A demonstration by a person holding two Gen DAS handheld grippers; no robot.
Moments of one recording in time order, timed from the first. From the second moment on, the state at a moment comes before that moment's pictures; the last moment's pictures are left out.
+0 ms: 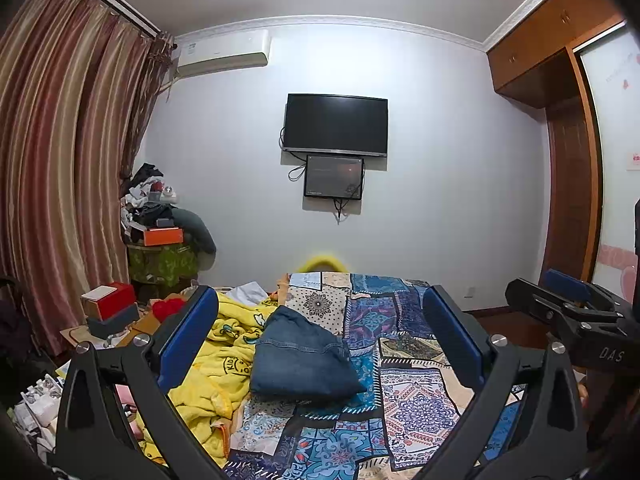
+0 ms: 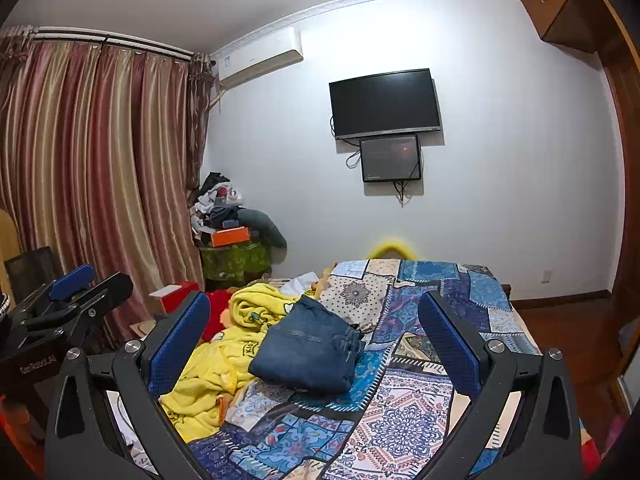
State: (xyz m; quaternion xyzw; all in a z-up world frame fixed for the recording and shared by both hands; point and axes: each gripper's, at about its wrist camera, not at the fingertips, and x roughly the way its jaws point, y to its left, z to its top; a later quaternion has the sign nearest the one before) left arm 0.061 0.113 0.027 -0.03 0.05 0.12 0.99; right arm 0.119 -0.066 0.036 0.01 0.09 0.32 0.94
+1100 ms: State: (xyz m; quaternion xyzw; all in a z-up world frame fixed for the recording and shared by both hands) left arm 0.076 0.116 0.017 -0.04 0.08 0.09 0.99; right arm 0.124 -0.067 0.034 0.03 0.10 0.31 0.95
